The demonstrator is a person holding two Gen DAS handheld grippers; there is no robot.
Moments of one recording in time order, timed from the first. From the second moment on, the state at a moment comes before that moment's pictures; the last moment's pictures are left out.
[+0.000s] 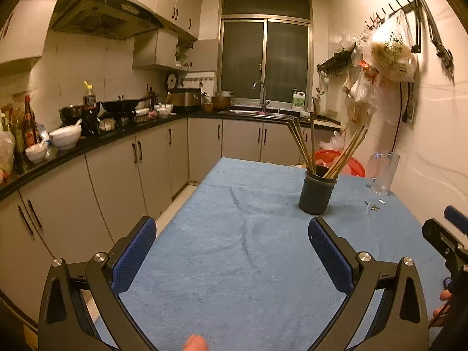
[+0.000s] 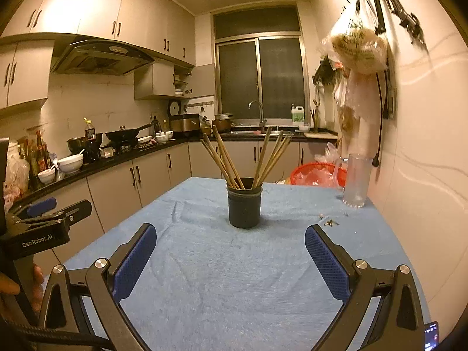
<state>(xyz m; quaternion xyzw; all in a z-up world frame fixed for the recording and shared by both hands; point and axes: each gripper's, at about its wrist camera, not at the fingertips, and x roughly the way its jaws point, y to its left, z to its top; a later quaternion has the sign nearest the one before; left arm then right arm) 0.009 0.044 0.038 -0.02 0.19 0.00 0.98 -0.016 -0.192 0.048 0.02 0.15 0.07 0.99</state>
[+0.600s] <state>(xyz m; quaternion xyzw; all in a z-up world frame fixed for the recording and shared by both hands) -0.025 0.044 0.054 0.00 0.16 0.01 0.99 -0.040 -0.188 0.053 0.03 0.14 0.05 0.99</state>
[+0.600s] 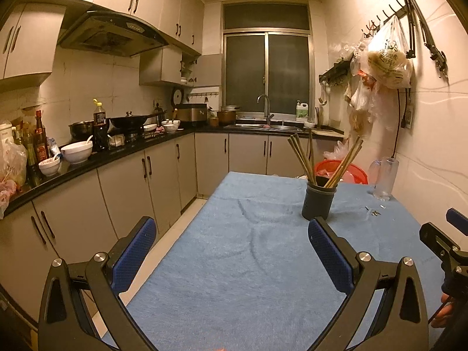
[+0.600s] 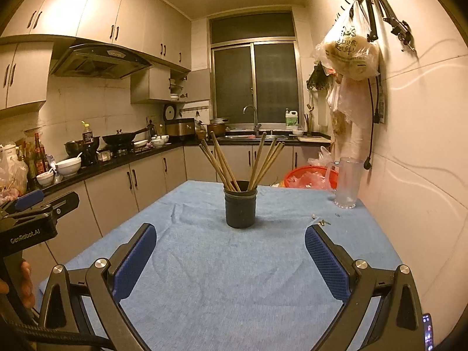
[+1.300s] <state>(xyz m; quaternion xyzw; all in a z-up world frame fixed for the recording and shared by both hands) -0.054 0.040 0.068 -0.02 0.12 0.00 0.99 -0.062 -0.193 0.049 0.04 0.15 0.02 0.99</state>
